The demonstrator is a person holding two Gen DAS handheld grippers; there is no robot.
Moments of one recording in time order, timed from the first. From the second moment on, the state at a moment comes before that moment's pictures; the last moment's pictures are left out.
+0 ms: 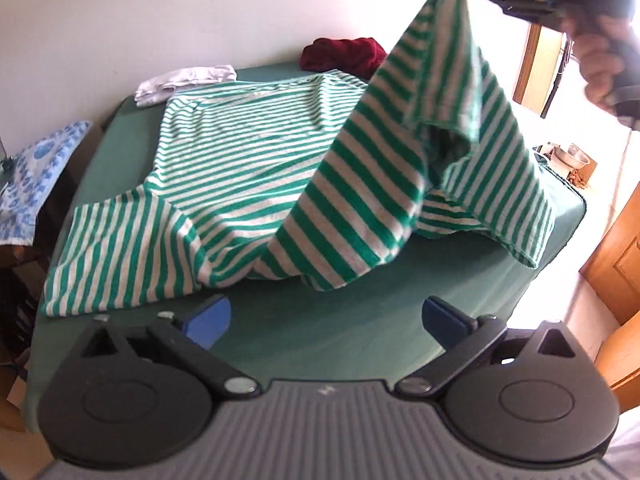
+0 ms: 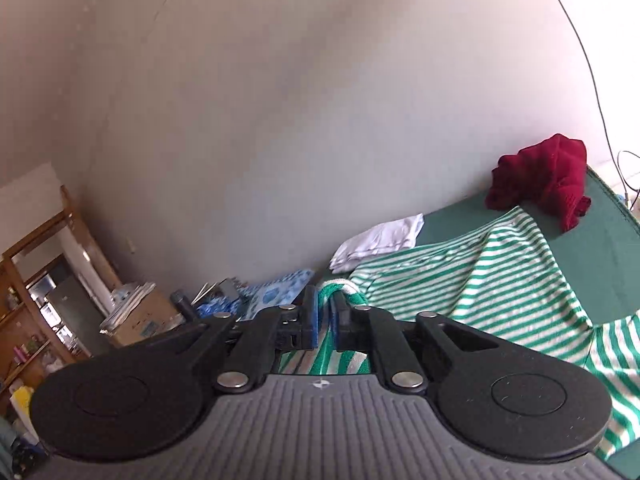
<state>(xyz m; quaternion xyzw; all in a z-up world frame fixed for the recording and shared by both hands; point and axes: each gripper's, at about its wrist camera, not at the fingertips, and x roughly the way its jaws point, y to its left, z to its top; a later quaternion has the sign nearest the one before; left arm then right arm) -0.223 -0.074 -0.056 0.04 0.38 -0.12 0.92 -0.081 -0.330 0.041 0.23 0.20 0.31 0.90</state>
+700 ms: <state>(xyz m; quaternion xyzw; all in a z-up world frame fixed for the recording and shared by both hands) -0.191 -0.107 -0.065 0.11 0.37 -0.09 0.92 -0.126 -0.168 -0.113 -0.27 0.22 0.18 0.92</state>
